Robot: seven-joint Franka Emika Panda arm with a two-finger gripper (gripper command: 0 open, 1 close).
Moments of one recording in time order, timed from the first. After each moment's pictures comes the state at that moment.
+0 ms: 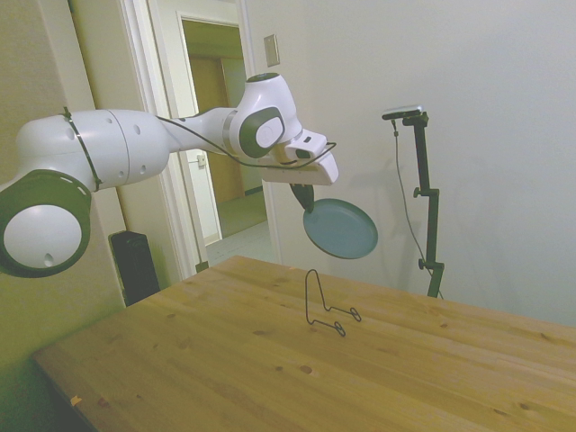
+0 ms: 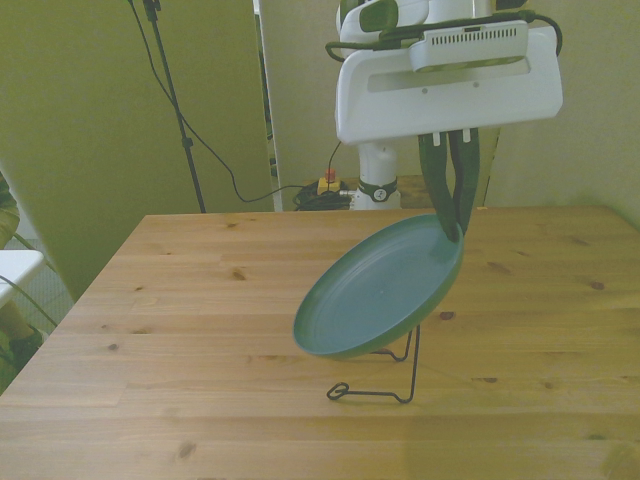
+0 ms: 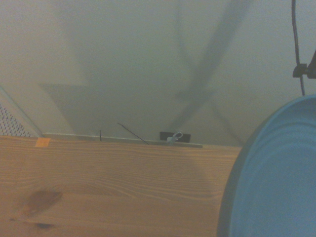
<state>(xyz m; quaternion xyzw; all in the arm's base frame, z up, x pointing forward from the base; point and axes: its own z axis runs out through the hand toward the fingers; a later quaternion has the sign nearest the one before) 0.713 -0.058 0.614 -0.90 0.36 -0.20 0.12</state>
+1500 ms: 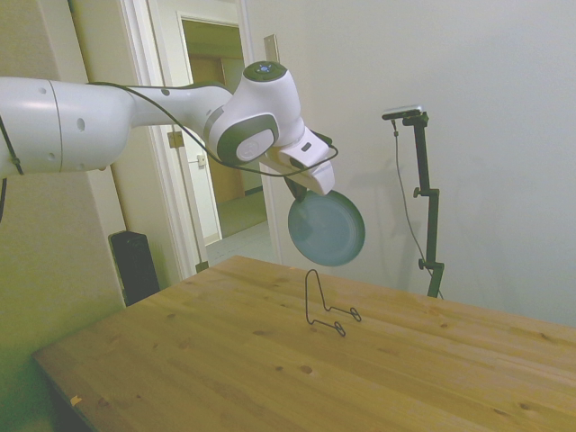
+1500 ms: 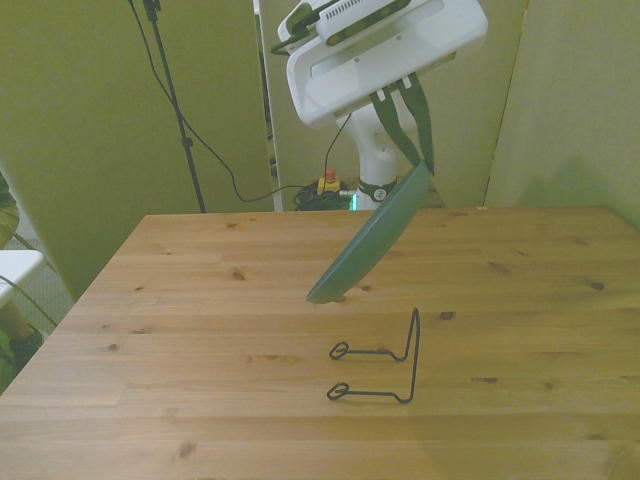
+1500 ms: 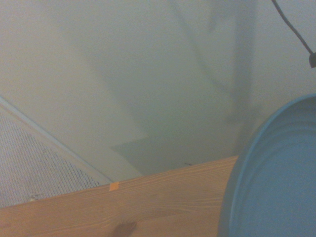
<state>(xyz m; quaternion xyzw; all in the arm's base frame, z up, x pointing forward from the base) 0.633 -0.121 0.619 -0.82 0.44 -0.21 0.30</state>
